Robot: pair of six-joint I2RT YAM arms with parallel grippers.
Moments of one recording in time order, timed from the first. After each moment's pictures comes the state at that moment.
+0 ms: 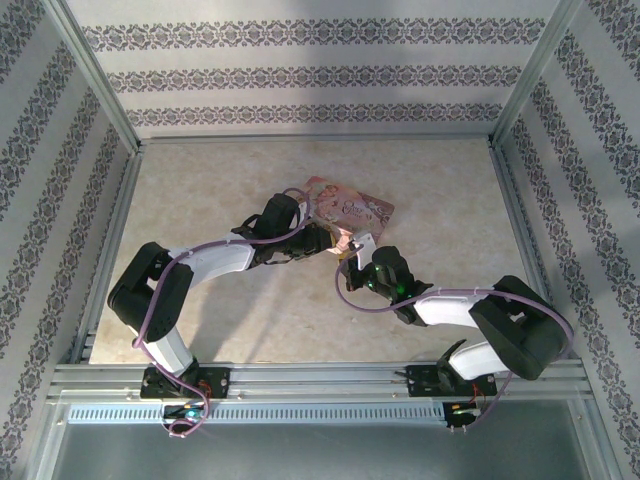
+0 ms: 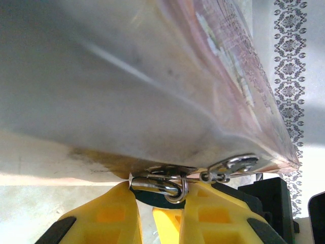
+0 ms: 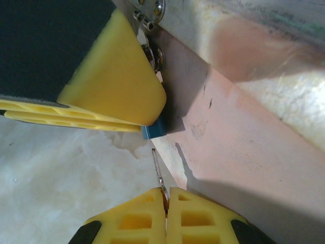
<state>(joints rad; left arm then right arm) -0.58 1.69 0.98 0.03 0.48 -0.88 0.67 1.42 0.36 0.63 -0.07 0.21</state>
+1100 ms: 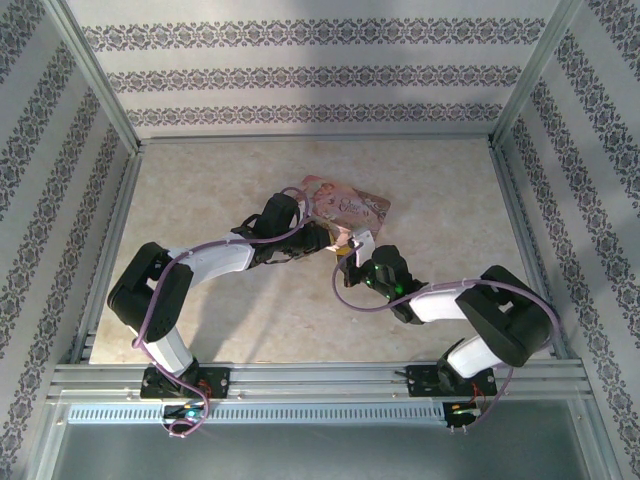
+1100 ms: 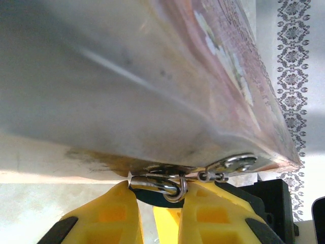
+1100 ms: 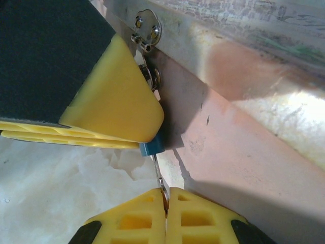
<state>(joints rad) -0.58 1.69 0.98 0.03 0.45 -0.90 0.66 1.52 0.36 0.79 -0.07 0.19</state>
